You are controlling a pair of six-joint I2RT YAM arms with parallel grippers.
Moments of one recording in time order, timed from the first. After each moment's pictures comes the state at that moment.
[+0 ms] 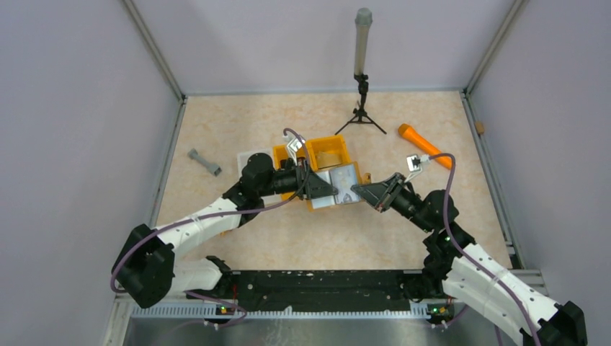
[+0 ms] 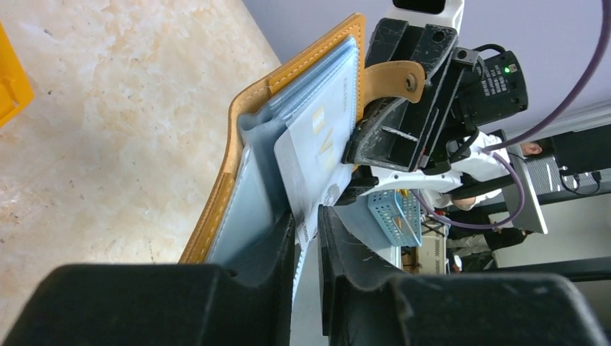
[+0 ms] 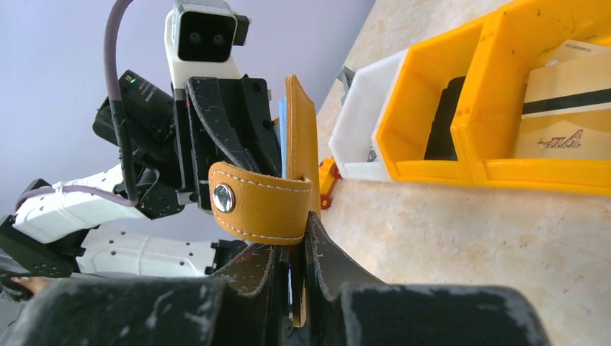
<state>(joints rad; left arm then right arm) -0.68 1.23 0.68 0.46 0.68 -0.95 0.63 0.59 0.34 0.32 -0.23 0.94</state>
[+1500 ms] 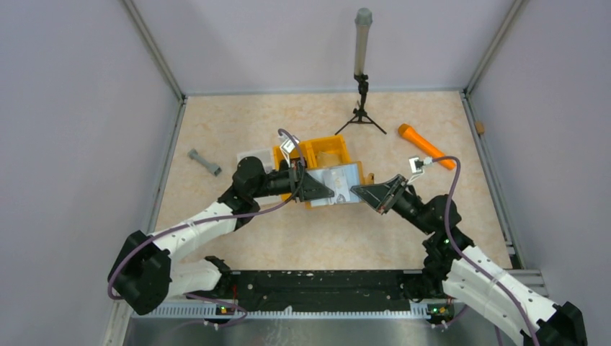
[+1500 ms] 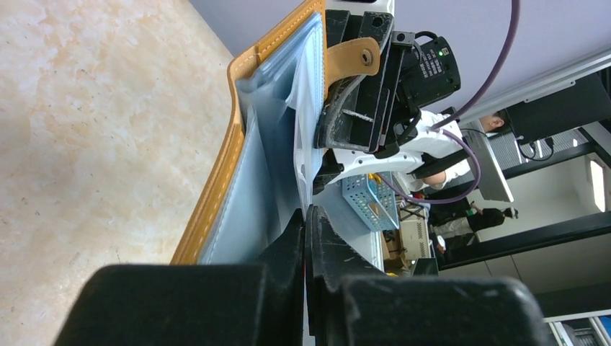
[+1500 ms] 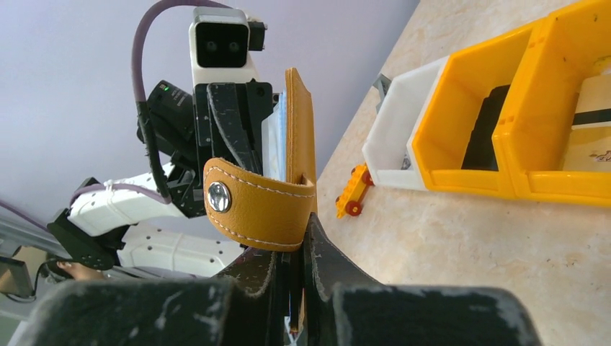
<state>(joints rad) -0.65 1.18 0.63 0.61 0.79 -1.02 0.63 0.58 0.29 0.45 -0.27 1.01</state>
